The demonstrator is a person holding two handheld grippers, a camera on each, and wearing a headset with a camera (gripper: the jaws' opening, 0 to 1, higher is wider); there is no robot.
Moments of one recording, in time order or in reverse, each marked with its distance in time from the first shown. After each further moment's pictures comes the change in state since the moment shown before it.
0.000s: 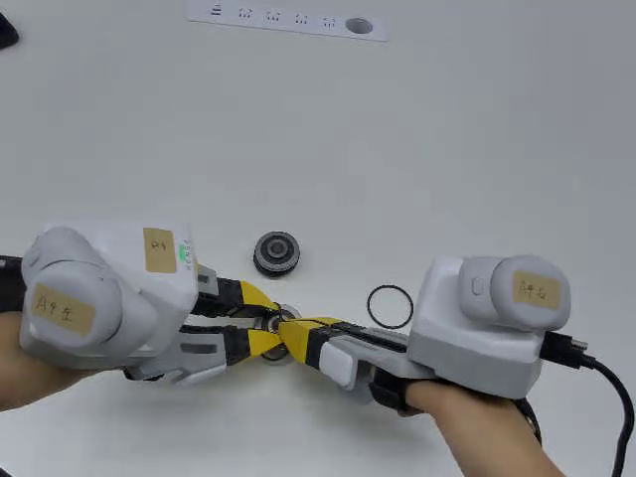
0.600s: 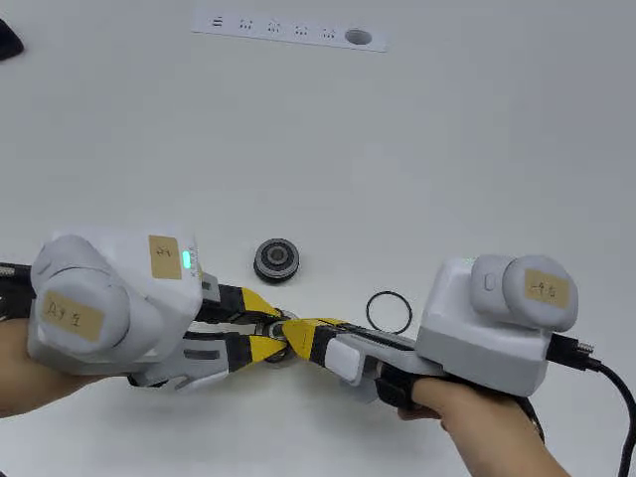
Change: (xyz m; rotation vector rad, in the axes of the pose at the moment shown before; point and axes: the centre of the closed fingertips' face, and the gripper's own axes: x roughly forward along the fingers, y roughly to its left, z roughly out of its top) left arm 0.001 0.000 0.001 -0.008 0.009 0.010; right arm -0.009 -0.005 0.003 0.138 -0.034 0.013
